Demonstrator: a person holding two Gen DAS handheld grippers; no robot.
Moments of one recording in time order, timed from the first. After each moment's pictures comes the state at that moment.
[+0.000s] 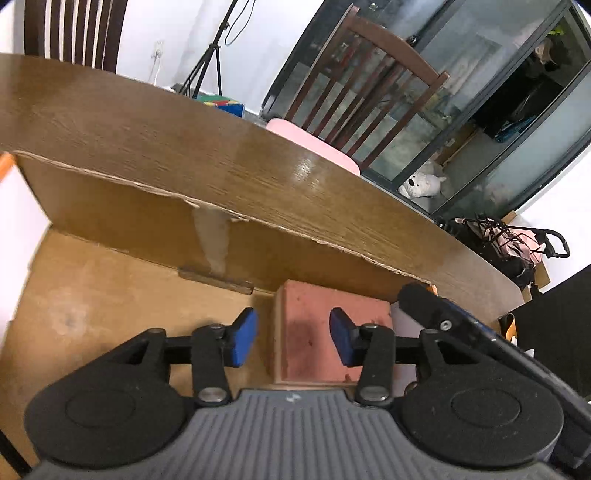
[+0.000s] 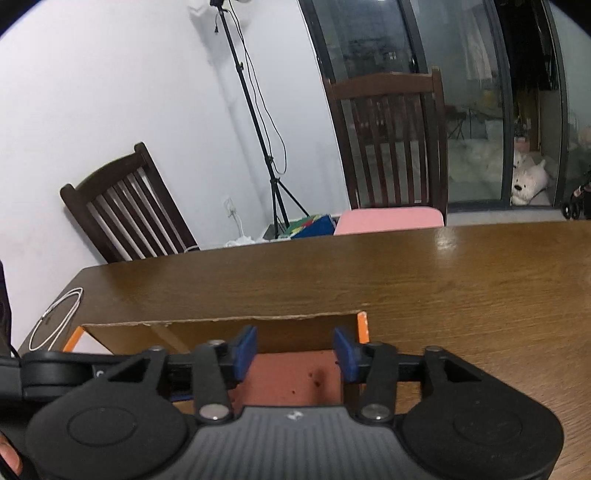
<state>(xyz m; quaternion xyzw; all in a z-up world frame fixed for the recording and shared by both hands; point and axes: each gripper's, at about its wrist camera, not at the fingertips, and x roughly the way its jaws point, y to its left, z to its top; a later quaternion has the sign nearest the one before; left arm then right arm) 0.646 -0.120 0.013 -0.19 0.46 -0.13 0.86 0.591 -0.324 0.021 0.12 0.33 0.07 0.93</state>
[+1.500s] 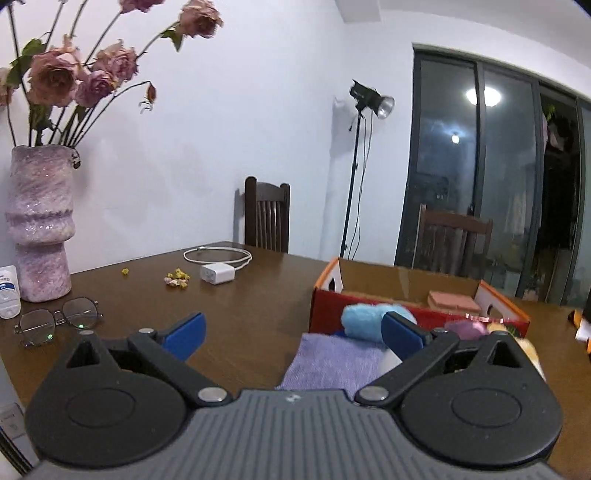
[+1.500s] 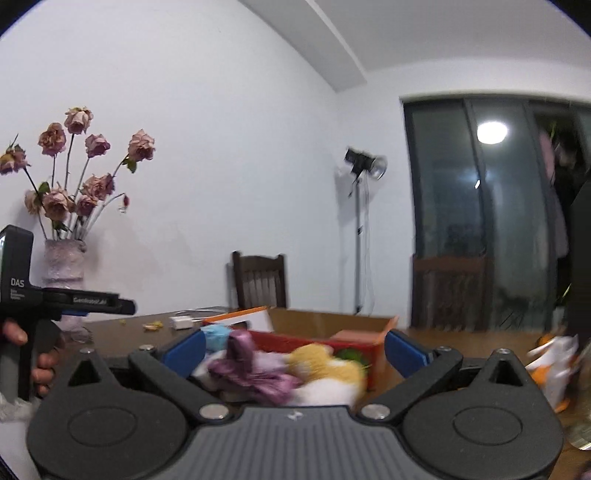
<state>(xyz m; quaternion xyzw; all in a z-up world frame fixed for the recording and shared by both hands) 0.179 -0.029 0.025 -0.06 0.11 0.11 0.99 0.128 -0.364 0.002 0.00 0.01 0.19 0.98</state>
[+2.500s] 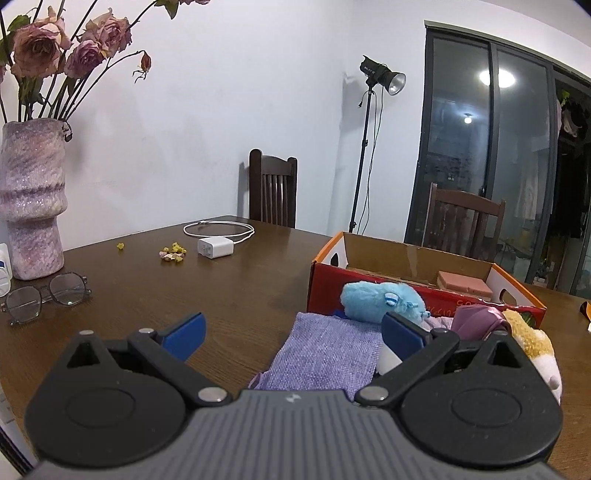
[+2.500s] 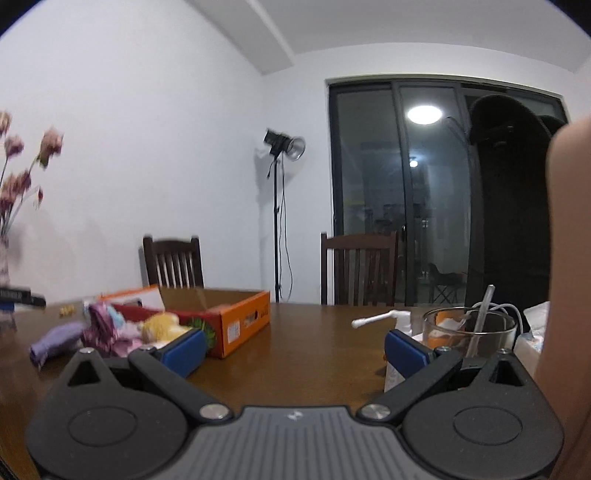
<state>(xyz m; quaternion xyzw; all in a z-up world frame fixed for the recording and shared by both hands) 0.210 -0.033 0.008 -0.07 0.14 0.12 0.98 0.147 -0.498 -0.016 0.01 0.06 0.09 0.99</state>
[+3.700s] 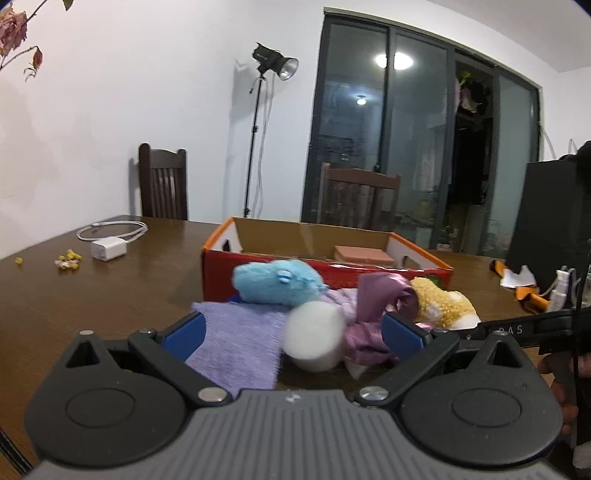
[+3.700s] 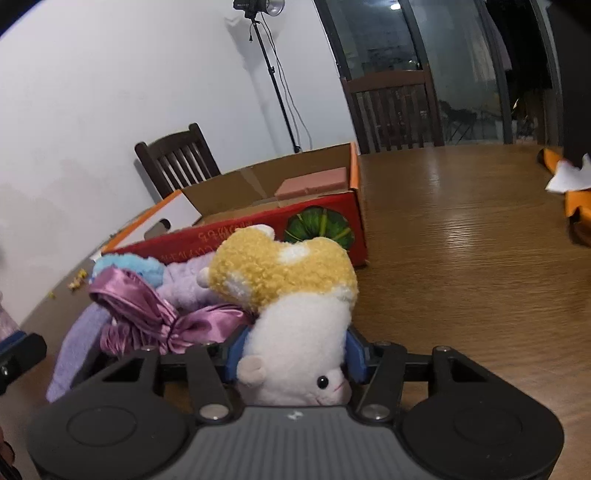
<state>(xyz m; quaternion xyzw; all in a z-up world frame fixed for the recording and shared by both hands) 0.216 -0.049 -0.003 -0.04 0.15 -0.07 0.98 0.280 -0.326 -0.044 0.12 0.31 0.10 0.94</state>
